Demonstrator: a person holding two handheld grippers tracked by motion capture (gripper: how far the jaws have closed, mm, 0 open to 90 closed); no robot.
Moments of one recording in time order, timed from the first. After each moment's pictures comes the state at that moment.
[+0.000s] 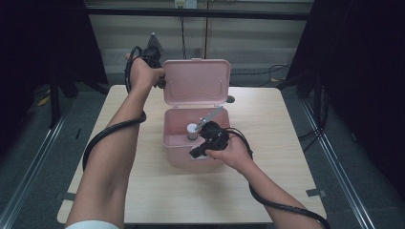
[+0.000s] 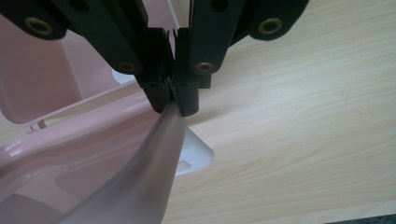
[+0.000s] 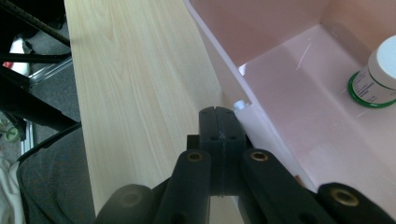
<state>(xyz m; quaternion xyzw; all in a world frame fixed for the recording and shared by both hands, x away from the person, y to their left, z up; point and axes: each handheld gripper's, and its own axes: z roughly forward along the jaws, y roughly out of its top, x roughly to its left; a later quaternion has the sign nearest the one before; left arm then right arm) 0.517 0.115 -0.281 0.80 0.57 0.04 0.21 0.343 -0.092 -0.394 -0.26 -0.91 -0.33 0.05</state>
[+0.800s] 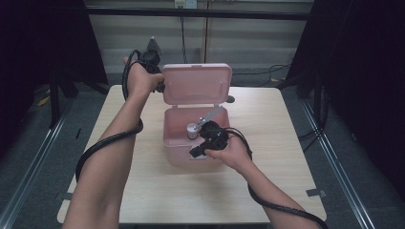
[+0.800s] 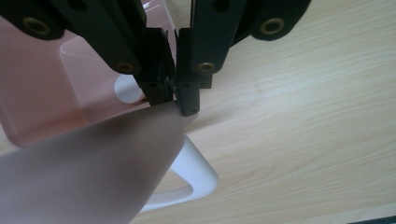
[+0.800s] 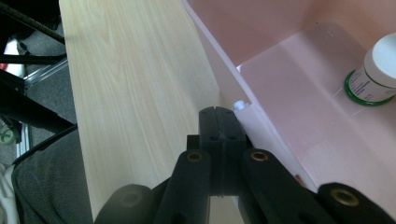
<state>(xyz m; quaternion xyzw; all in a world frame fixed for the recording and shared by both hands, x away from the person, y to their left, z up) 0.492 0.117 -0.278 0.80 0.56 0.06 0.21 0.343 -0.090 -0.394 -0.27 -0.90 -0.33 0.04</state>
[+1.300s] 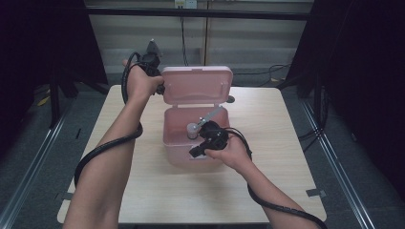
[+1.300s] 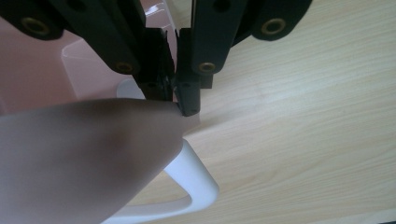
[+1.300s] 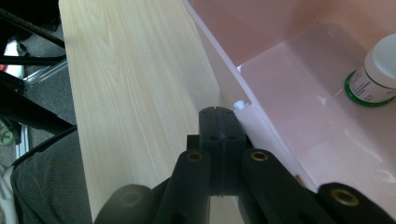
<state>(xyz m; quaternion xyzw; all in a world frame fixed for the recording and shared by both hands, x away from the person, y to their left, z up) 0.482 0.117 -0.279 0.80 0.55 0.06 0.21 0.343 -0.090 -0.394 -0.27 -0.90 -0.33 0.04</state>
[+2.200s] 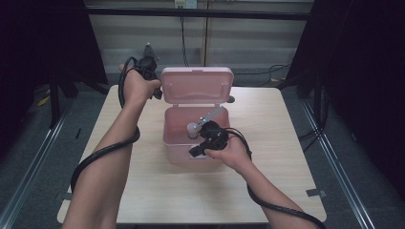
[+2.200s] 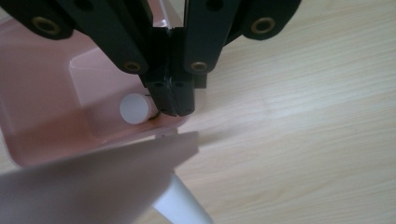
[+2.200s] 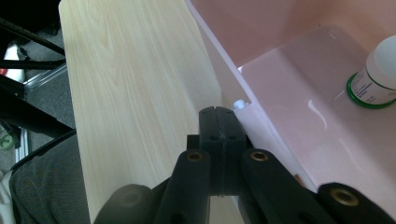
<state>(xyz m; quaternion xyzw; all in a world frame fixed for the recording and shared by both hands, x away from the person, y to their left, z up) 0.479 0.132 -0.281 0.79 0.58 0.03 0.21 0.344 -0.091 -0.395 -0.27 -0.90 -0.34 0.04</state>
